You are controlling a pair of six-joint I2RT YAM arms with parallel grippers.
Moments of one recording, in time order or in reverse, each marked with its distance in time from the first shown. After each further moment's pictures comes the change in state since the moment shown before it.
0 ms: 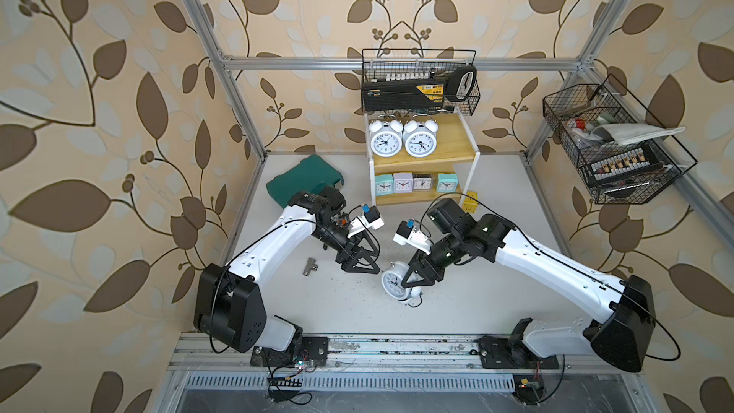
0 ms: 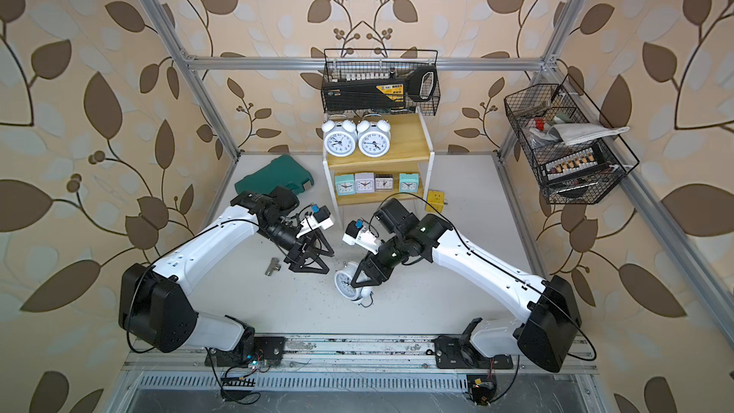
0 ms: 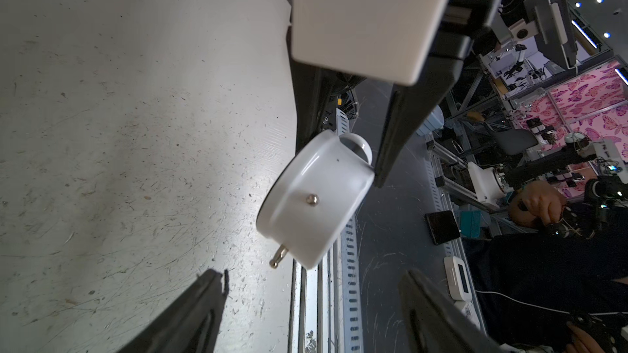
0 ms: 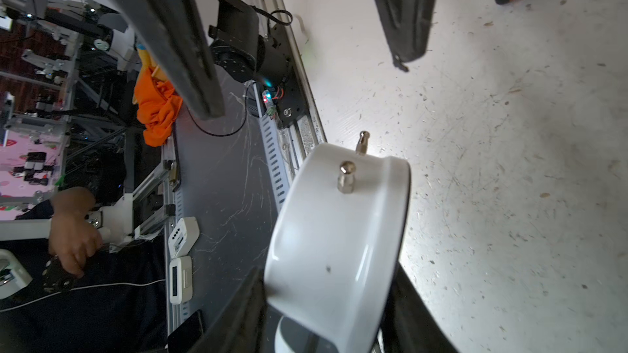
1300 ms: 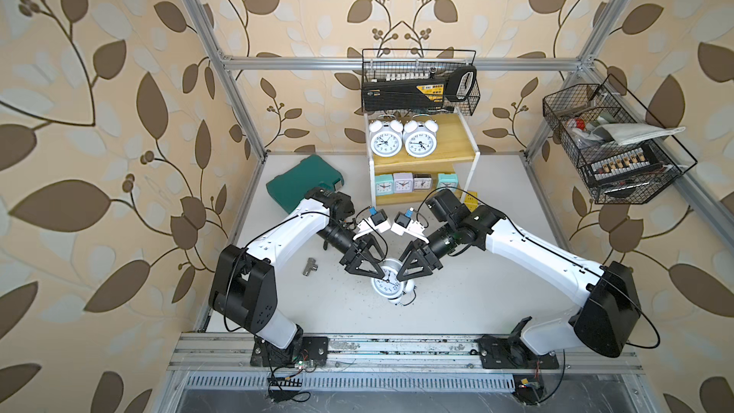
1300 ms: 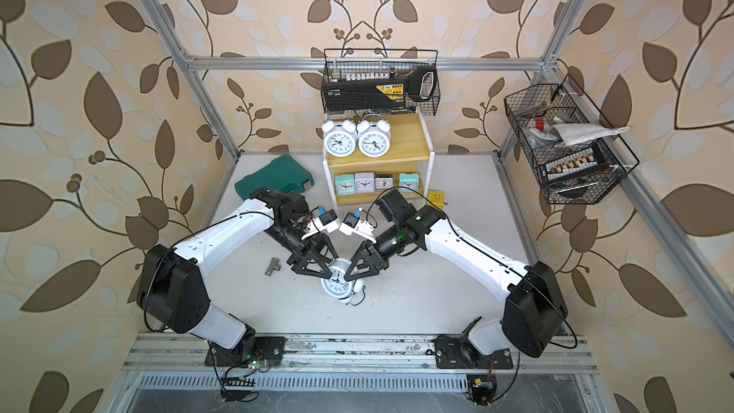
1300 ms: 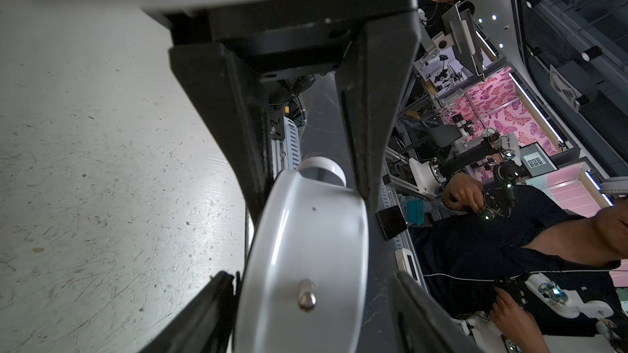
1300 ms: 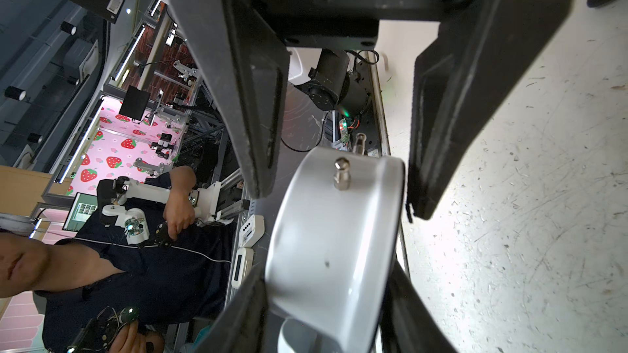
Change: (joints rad) left arm -0.060 0.107 0.059 -0.222 0.143 0.215; right arm -0.094 0.091 0.021 0.082 -0.353 -0.069
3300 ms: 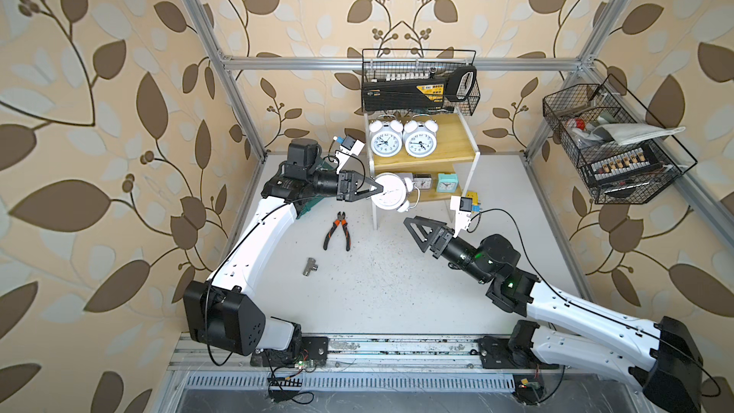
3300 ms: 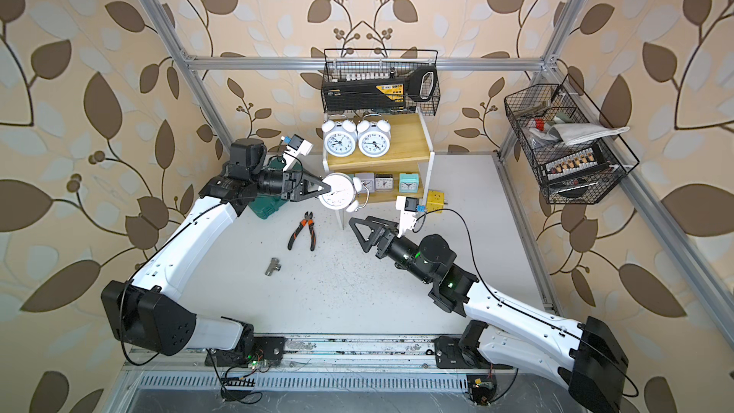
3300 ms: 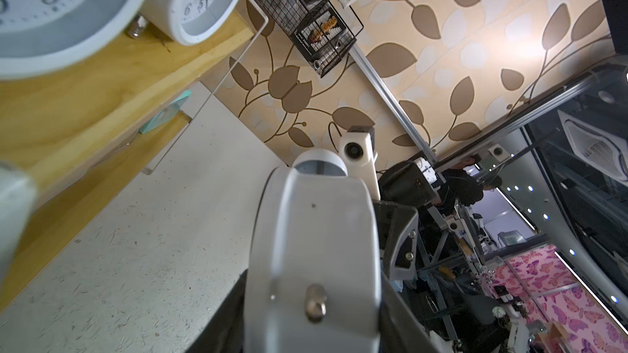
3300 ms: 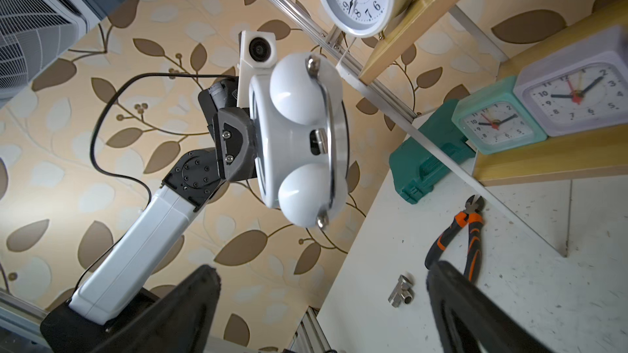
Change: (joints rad) left arm 0.223 -0.148 0.126 1.109 0.077 -1.433; right arm 0.230 -0.459 -0.612 1.331 1.161 1.032
